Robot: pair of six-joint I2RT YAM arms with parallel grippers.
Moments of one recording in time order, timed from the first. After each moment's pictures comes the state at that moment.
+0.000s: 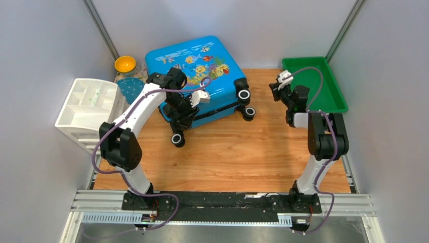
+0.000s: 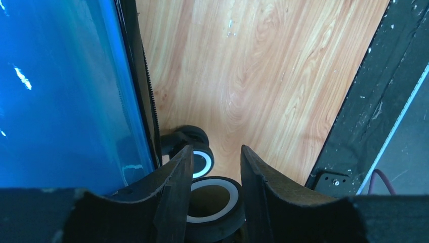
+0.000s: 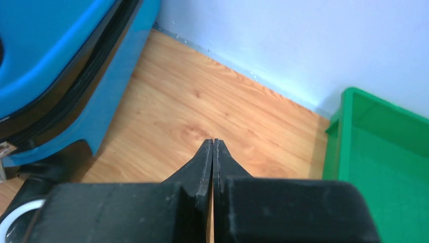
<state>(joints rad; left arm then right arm) -0.36 1.72 1.61 -1.26 0.54 0.82 0.00 1.84 0.88 0.88 -0.49 -0.22</state>
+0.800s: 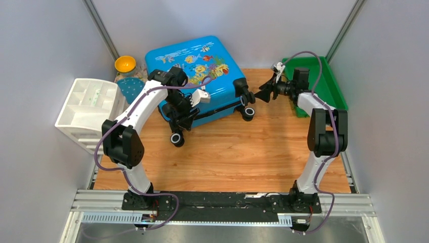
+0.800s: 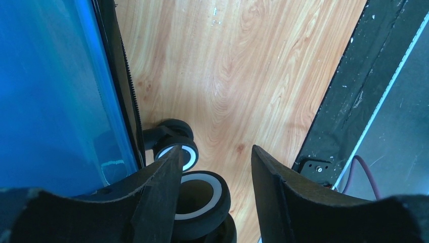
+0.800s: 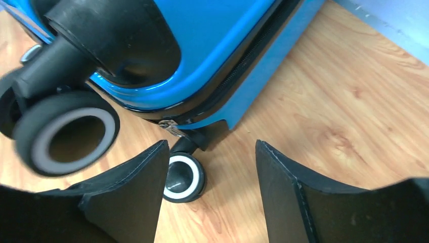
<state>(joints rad) -0.36 1.78 1.69 -1.38 0.53 0.82 -0.03 1.90 1.28 0.11 -1.07 -0.28</state>
